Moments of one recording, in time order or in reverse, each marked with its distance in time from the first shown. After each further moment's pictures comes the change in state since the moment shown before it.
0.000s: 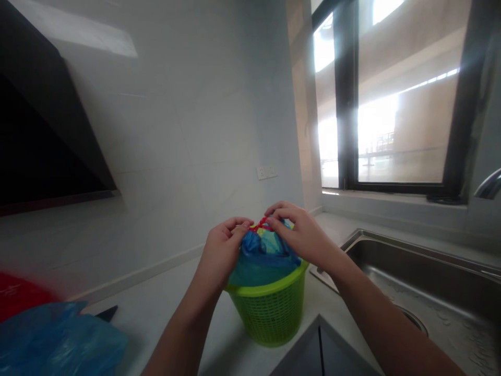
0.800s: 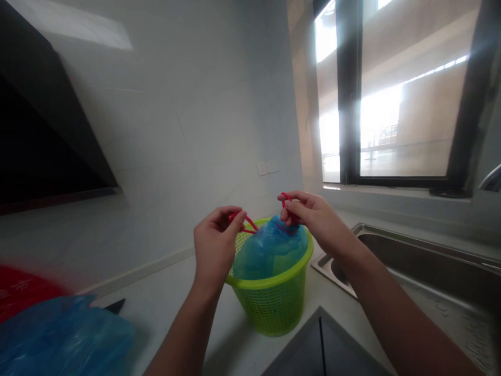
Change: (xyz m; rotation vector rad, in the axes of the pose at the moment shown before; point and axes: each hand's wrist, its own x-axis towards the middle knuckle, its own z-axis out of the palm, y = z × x) left_hand -0.005 0.008 0.003 0.163 0.312 0.309; right_hand -0.001 -0.009 -0.016 0.550 0.069 0.432
